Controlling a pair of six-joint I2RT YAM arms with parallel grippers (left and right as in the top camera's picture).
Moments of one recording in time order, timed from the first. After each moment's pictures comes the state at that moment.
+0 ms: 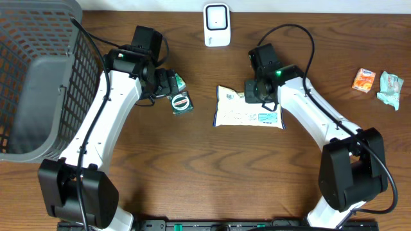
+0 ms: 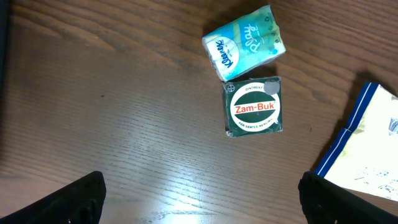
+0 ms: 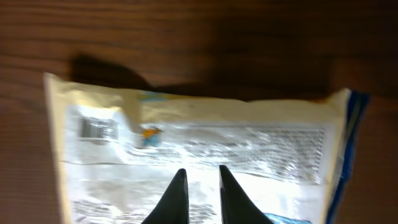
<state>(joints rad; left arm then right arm) -0.23 1.71 1.53 -1.12 -0.05 -0.46 0.37 1.86 1.38 -0.74 0.05 0.34</state>
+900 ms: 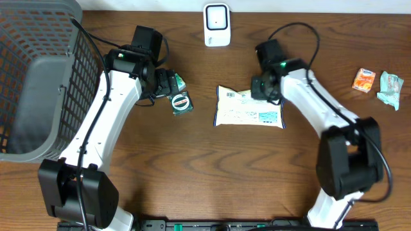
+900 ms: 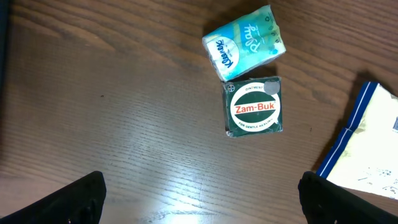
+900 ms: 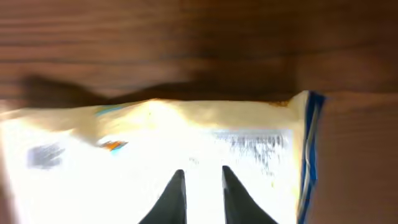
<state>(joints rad) -0.23 1.71 1.53 -1.12 -0.05 -0.46 0.30 1.92 1.45 -0.82 0.06 0.36</state>
